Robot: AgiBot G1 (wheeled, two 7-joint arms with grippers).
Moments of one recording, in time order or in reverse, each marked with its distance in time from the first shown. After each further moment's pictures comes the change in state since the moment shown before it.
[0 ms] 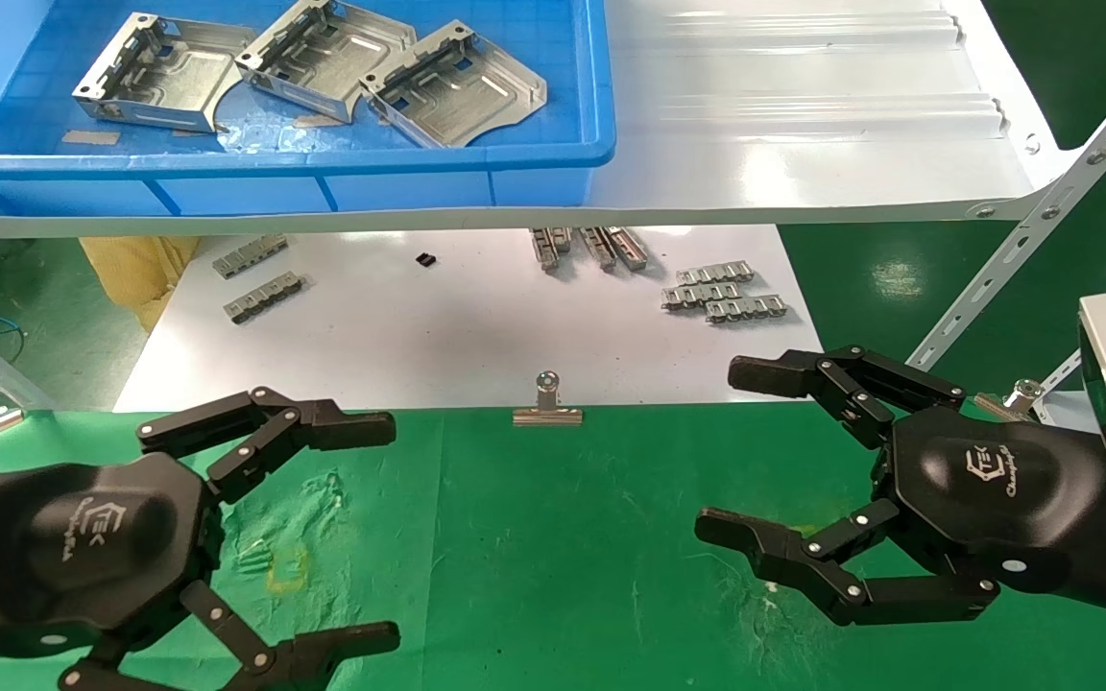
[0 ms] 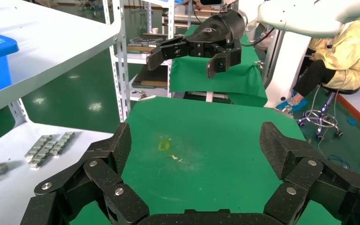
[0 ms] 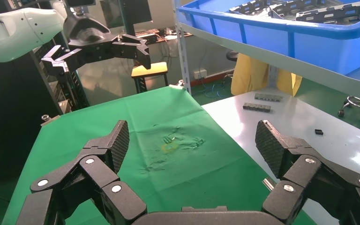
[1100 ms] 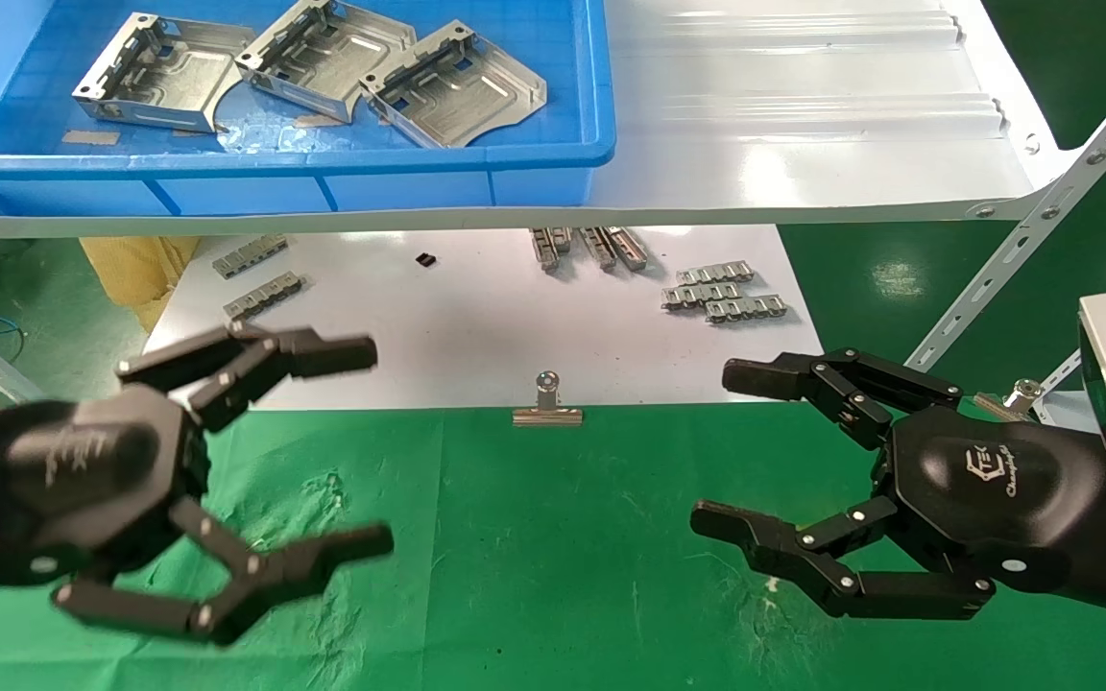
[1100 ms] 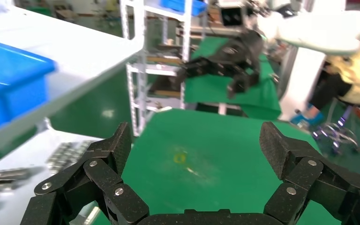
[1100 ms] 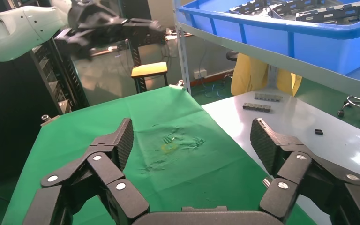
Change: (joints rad) left arm -0.033 0.016 -0.017 0.006 -0.004 -0.098 -0.040; right arm 0.000 0.000 0.000 0.000 0.000 0.000 0.000
